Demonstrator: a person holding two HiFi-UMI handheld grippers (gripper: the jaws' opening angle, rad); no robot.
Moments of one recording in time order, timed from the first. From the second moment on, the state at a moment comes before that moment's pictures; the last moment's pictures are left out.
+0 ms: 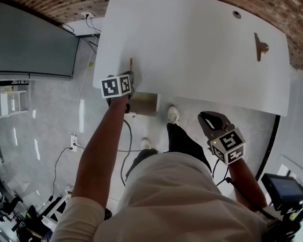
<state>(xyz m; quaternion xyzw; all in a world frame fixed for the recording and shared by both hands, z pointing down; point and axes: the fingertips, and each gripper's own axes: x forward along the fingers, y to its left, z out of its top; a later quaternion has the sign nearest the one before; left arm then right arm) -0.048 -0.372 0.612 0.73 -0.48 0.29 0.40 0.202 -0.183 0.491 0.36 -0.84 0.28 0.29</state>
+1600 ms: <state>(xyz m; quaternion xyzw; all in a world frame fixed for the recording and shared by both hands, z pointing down) -0.062 -0.288 0.873 0.73 -0.43 0.32 0.43 0.163 0.020 0.563 0.43 -0.74 0.38 0.36</state>
